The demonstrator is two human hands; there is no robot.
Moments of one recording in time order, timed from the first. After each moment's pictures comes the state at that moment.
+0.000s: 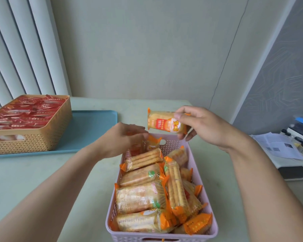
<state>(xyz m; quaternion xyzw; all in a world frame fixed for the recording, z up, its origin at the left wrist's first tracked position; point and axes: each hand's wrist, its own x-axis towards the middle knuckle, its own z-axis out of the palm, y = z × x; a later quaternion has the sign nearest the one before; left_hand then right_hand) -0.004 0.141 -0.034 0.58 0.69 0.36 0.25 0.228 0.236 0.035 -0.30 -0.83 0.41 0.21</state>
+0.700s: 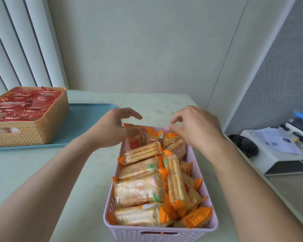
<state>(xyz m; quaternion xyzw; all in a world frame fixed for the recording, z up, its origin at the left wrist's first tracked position) -0.009 0.138 -0.024 0.58 0.69 0.38 0.19 0.208 0.231 0.009 -0.45 -0.88 -0.01 0.16</state>
